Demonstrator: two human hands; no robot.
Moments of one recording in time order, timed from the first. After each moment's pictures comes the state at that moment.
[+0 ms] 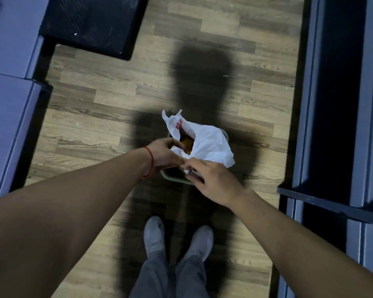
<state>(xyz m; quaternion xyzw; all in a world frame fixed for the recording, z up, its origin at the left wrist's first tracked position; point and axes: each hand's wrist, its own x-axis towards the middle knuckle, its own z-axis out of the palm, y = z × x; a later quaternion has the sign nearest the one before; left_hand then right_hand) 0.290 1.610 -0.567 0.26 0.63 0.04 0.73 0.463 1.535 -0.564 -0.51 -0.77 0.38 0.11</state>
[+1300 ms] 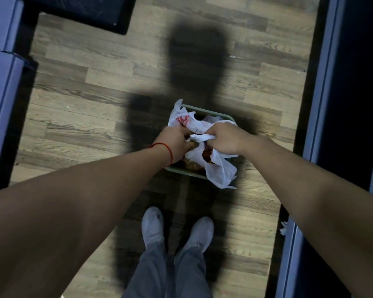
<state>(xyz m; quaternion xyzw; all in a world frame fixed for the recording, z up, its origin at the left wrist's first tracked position) 0.307 1.609 -0.614 0.63 0.60 -0.08 0.48 0.472 1.629 -0.607 -0.56 -0.66 0.46 -0.18</state>
